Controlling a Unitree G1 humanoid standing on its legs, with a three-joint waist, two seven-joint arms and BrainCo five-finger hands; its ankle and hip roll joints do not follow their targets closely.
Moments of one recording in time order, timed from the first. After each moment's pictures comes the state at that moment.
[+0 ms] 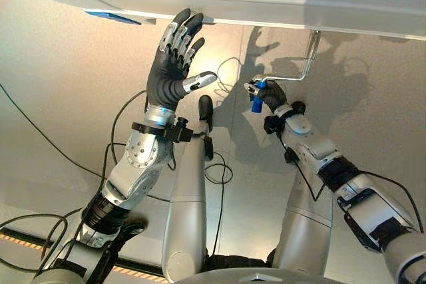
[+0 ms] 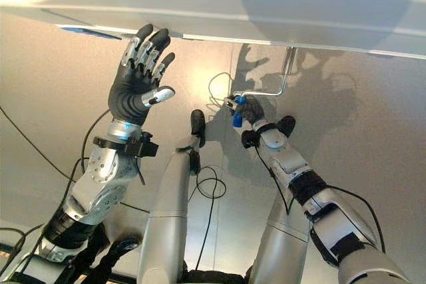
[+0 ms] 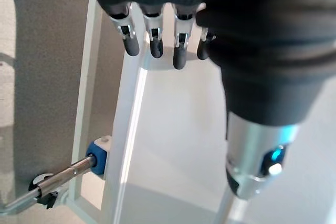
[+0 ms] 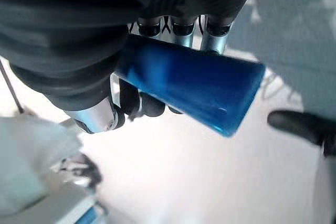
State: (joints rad) left arm -0.39 0.57 -0.41 -0.33 -0.64 -0.27 0.29; right arm -0.65 -0.48 0.57 0.36 0.68 -0.07 -0.12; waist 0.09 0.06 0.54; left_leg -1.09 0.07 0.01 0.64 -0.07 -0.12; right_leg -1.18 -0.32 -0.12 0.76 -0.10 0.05
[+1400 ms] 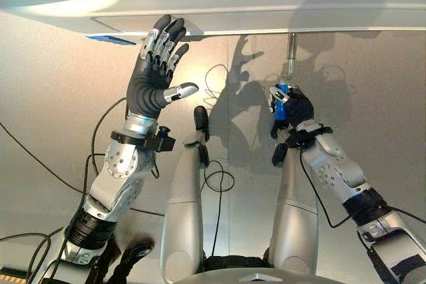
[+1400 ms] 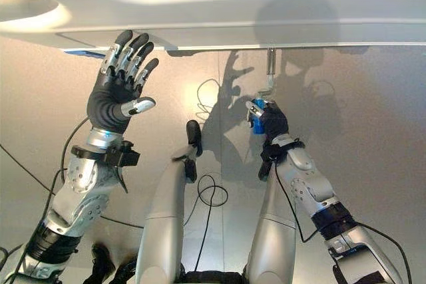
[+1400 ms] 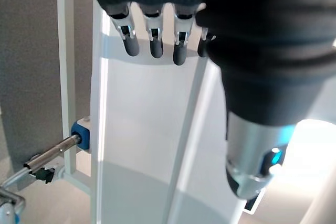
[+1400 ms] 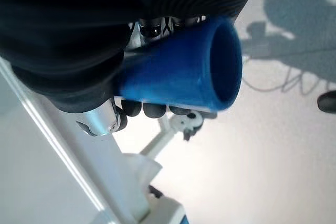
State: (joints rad) left arm -0.26 0.61 -0.27 -0.40 -0.65 -0.27 0.19; right arm -0.40 -0.57 0.36 0.08 0.83 -0.11 -0.10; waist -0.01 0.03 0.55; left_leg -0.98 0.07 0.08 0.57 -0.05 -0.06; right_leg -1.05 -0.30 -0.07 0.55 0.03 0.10
